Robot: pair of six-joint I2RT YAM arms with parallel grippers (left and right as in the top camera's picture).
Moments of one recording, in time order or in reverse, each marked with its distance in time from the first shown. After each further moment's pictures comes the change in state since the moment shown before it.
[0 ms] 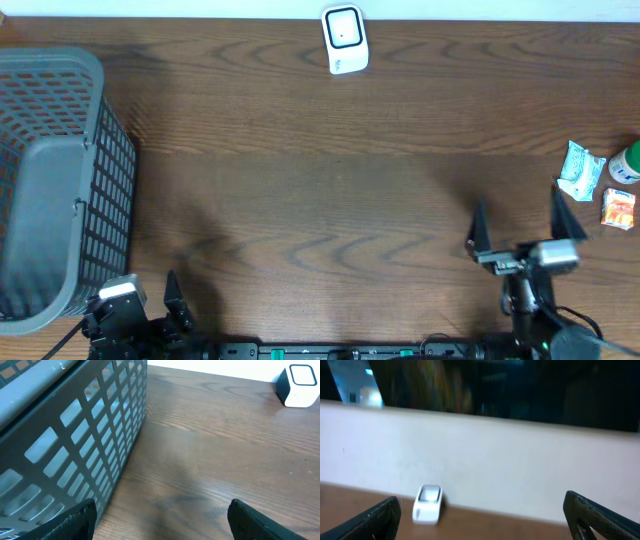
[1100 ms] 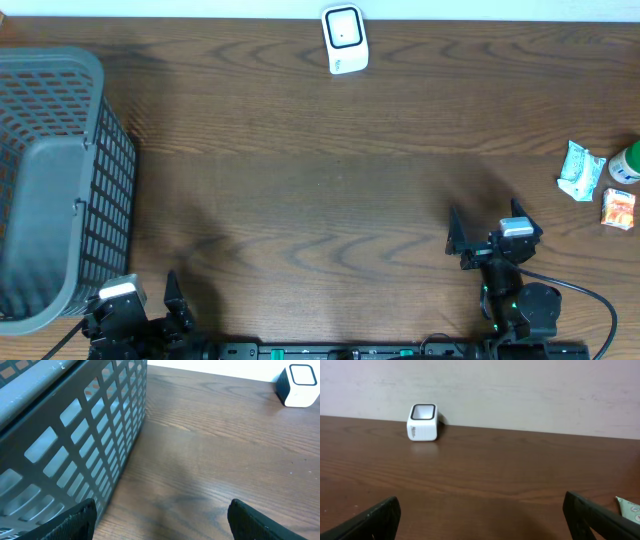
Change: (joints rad) left arm 0.000 0.000 0.000 0.000 0.000 0.000; right arm 0.000 -0.004 -0.183 -0.180 0.044 0.025
